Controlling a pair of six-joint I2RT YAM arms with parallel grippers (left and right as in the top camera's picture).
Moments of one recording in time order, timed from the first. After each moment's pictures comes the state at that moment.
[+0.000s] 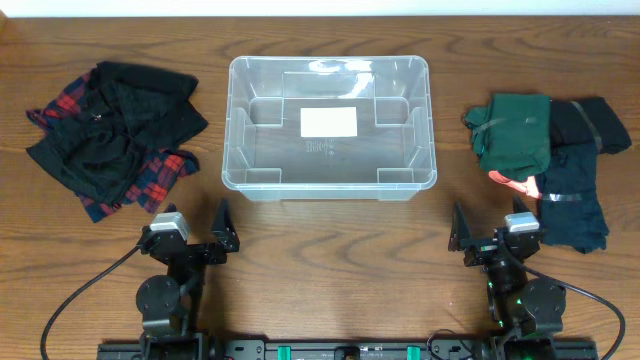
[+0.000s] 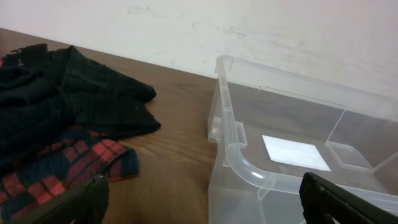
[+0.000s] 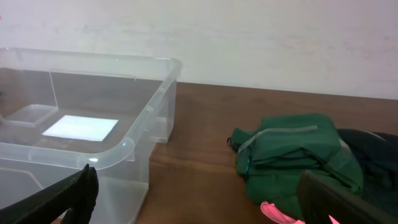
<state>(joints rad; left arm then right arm) 0.06 0.04 0.03 -0.12 0.11 -0.25 0.05 0.01 0.01 -0.07 -0.07 0.01</state>
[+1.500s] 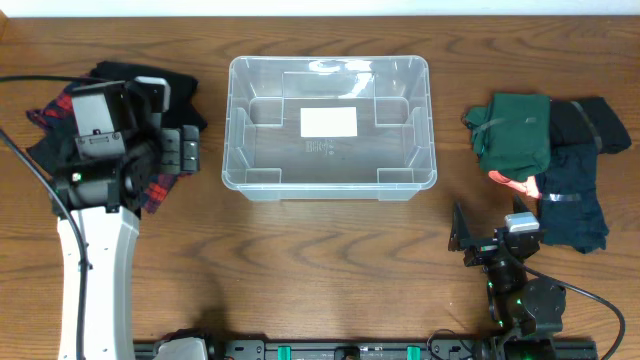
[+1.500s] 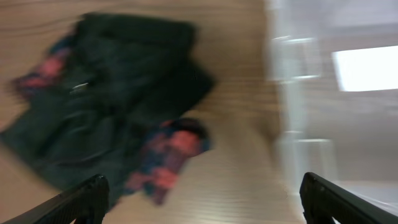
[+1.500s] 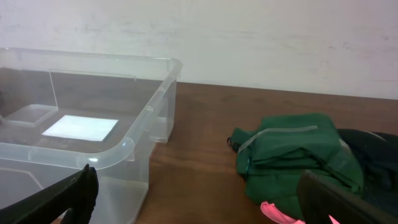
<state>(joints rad) 0.13 1.27 1.25 -0.86 -0.01 0.19 0.05 0.01 0.01 -0.07 -0.08 0.01</state>
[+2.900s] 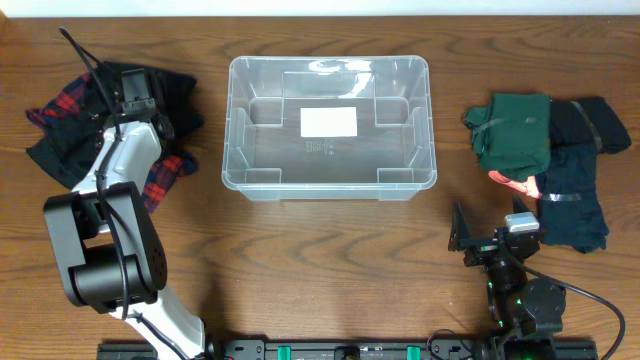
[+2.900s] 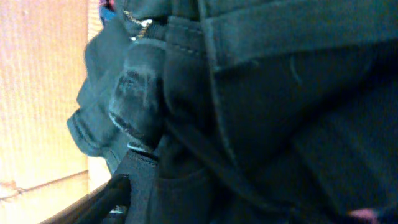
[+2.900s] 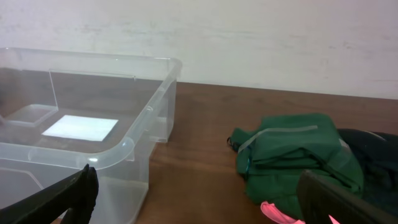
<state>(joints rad) 0.19 1.90 1.25 -0.48 -0.67 0.25 0.05 0.01 0.01 -0.07 -0.08 0.01</state>
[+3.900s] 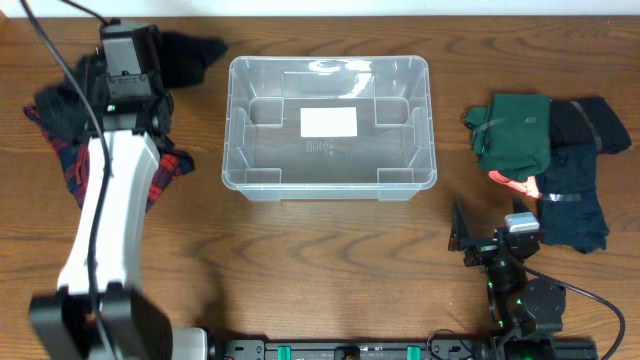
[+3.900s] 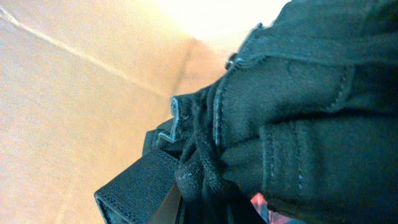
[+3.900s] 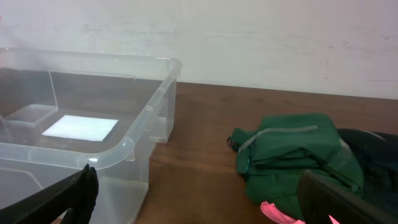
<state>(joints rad) 0.06 1.56 1.39 -0.46 -0.66 0.32 0.05 0.01 0.01 -0.06 -0.08 0.01</state>
